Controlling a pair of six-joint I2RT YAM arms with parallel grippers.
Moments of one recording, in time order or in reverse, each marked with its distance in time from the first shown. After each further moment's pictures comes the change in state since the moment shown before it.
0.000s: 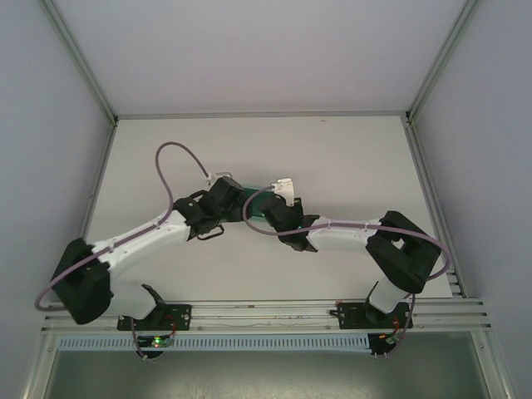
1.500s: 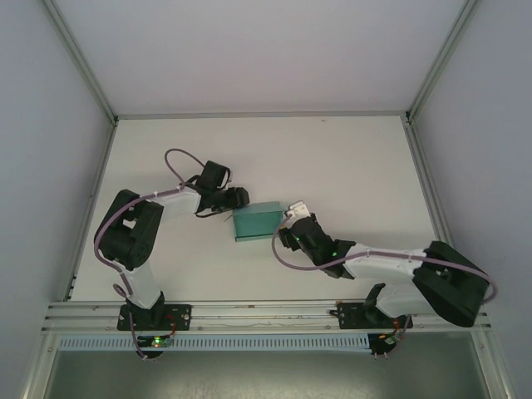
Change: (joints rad) left arm 0.321 0.466 -0.001 0.410 0.559 0.059; right arm 0.002 -0.393 -0.401 0.117 -0.278 -0.238
